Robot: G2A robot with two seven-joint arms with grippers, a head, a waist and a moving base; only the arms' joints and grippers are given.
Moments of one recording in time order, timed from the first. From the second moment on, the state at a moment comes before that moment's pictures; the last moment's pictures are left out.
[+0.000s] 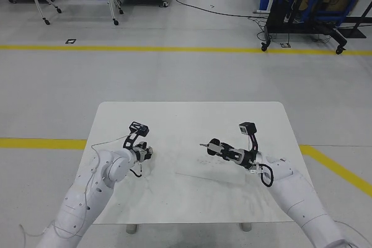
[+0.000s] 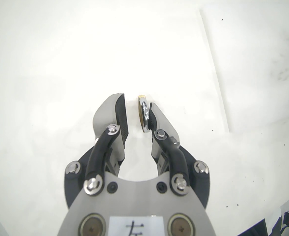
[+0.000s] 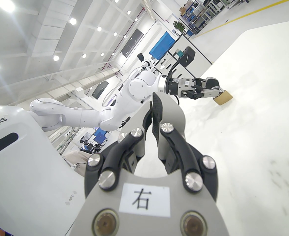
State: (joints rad) left arm 1.13 -1.11 -1.06 -1.44 0.97 -0.07 -0.81; right arm -1.16 -1.14 1.07 -1.15 0.40 -0.94 0.88
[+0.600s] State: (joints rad) left arm 1.11 -1.13 -1.05 -1.39 0.99 -0.07 -0.79; right arm -1.16 -1.14 1.07 -1.15 0.40 -0.94 0.88
